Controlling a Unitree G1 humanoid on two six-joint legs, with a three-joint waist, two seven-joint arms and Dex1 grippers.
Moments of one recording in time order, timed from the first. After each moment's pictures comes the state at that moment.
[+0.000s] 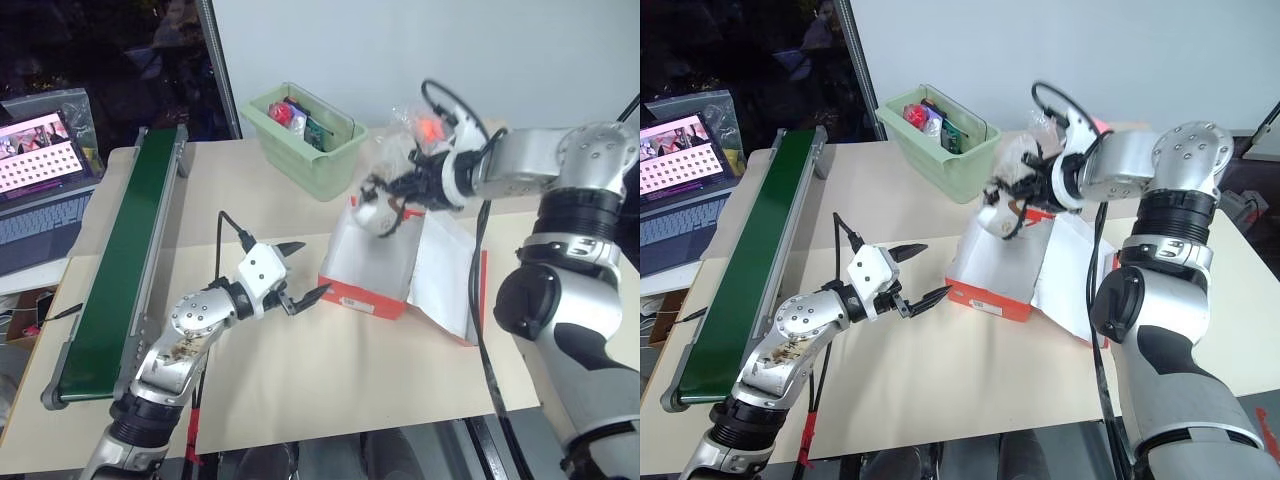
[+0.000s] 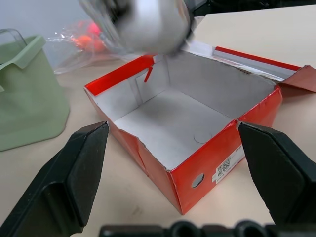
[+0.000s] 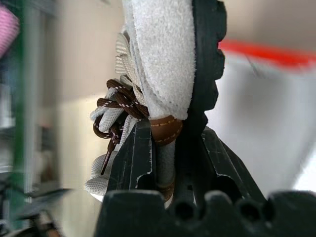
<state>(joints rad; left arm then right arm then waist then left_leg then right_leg) -0.27 0.46 -0.17 -0.30 -0.19 0.26 -0.67 -1.30 -0.42 -0.48 0.68 0.94 1.59 -0.45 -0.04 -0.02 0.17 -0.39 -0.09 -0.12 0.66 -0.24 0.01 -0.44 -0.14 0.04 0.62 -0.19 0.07</state>
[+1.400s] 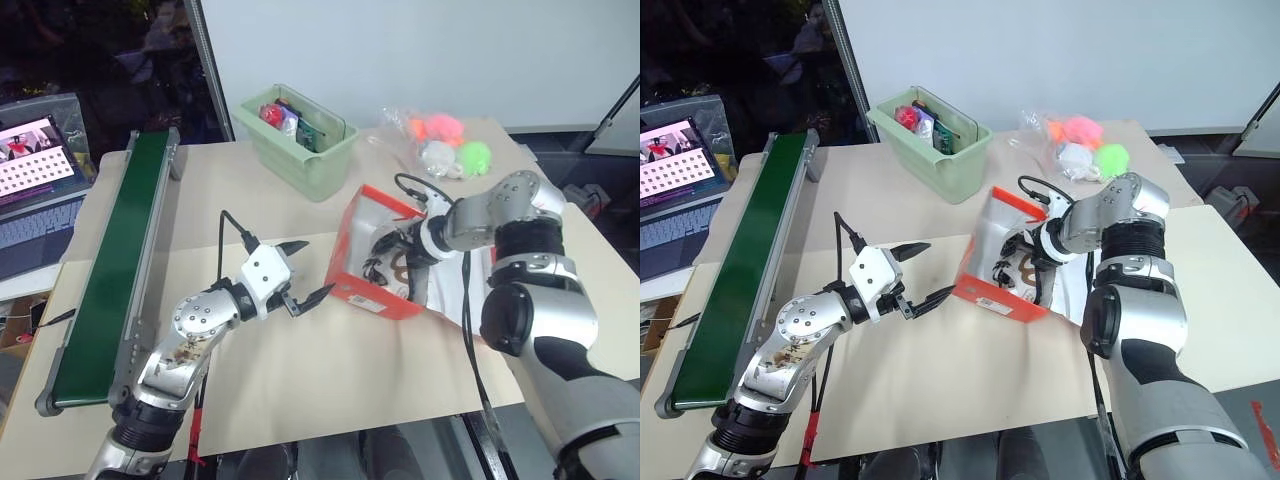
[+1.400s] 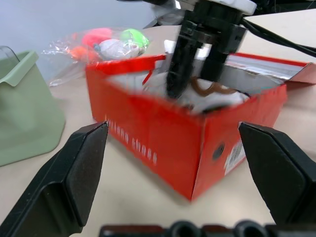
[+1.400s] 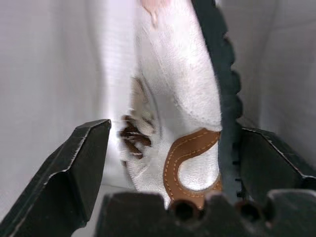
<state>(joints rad) -0.27 0.44 -0.17 -0.34 -0.17 0.27 -0.65 -1.28 -0.34 -0.35 0.83 0.47 1.50 0.01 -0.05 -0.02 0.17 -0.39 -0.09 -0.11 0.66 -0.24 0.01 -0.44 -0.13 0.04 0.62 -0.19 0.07</state>
